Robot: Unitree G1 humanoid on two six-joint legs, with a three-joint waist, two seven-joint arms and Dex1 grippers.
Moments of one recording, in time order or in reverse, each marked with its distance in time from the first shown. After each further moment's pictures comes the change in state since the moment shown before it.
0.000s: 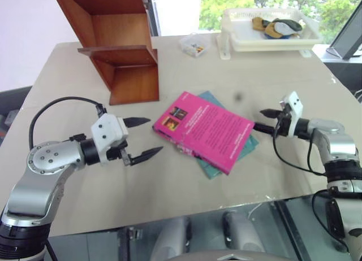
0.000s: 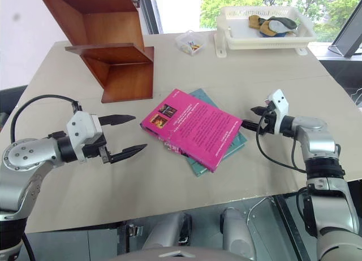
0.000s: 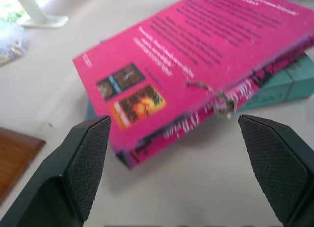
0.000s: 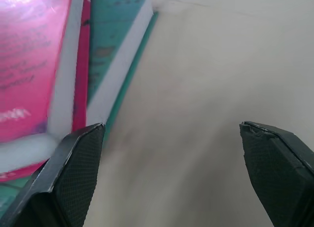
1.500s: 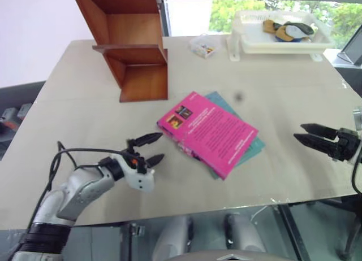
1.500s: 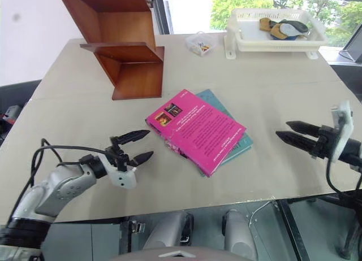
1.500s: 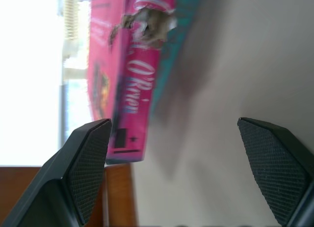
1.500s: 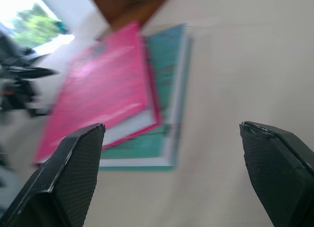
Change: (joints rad) left arm 0.022 -0.117 -0.203 0.393 1.121 -1.058 0.691; right arm 0.478 -0.297 -0.419 -0.487 0.567 0.471 0.069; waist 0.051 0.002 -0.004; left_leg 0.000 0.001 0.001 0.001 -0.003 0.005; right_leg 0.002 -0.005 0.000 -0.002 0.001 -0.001
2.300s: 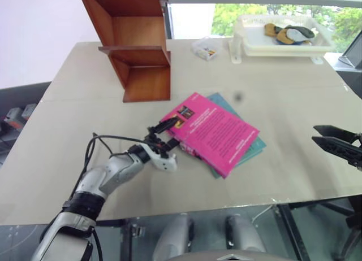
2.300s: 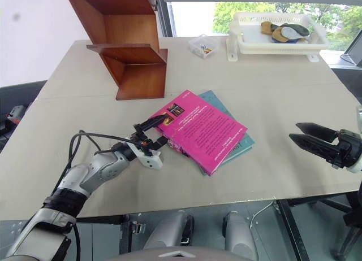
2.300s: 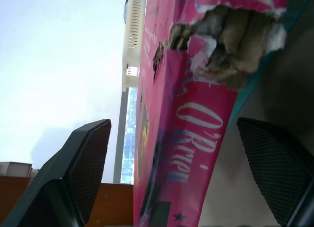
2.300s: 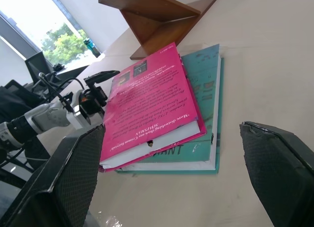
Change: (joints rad) left arm -0.302 -0.090 -0.262 0.316 0.196 0.025 0.410; right arm 0.136 -0.051 -0.168 -0.118 0.215 0.082 -0.059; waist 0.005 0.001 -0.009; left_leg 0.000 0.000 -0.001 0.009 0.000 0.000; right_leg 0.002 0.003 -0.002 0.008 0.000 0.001
